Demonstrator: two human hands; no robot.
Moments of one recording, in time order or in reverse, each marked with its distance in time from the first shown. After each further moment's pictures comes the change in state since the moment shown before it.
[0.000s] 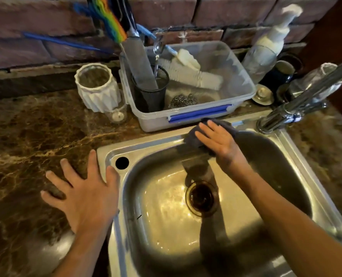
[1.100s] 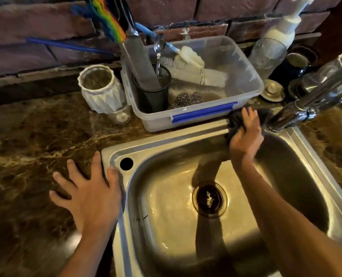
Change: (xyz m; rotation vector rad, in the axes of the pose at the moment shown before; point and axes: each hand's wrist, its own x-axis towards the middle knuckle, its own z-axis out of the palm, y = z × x) left_hand 0.002 -0.002 0.007 -0.029 0.084 -0.010; right_hand 0.029 -0.005 -0.006 0.285 0.437 0.935
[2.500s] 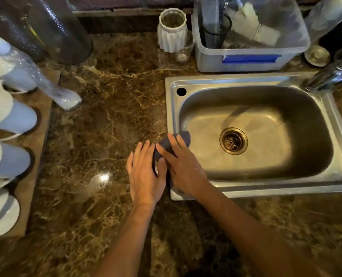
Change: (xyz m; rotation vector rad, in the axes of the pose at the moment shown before) left_hand -0.171 -0.118 0.001 -0.418 0.102 0.247; right_hand -0.314 -0.091 -0.028 -0.447 -1.114 -0.812
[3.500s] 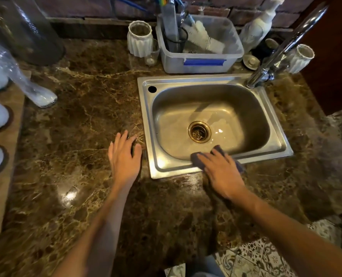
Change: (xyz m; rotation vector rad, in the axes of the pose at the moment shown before) left_hand -0.001 -0.006 -0.013 -0.203 -0.128 -0.011; right_hand -0.176 0.066 -0.023 -0.178 0.039 0.383
